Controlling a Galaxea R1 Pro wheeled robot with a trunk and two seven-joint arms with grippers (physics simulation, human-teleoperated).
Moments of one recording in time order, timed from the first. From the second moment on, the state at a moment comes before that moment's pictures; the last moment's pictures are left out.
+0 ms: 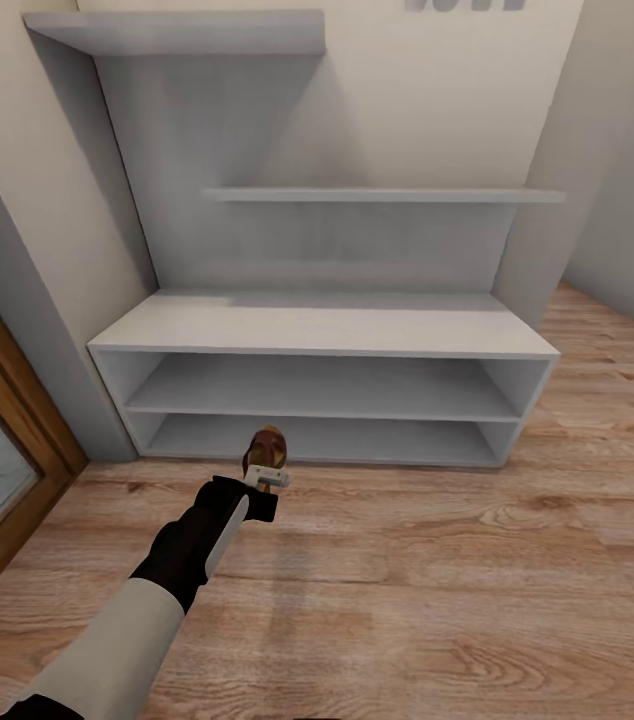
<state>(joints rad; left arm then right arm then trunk) -0.74 -0.10 -0.25 -0.89 0.09 0.84 0.06 -0.21 -0.21 -1.00 -1.53 0.02 0.72 0.00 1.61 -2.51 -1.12</state>
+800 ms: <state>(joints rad) -0.74 -0.10 -0.25 -0.89 0.09 0.84 0.06 -0.21 -0.21 -1.00 -1.53 0.02 0.72 0.00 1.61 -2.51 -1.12</state>
